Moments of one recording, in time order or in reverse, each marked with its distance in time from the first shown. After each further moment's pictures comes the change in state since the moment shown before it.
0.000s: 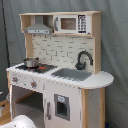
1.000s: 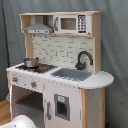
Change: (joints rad) arm 0.000 0.000 -0.051 0.167 0.000 -0.106 -0.305
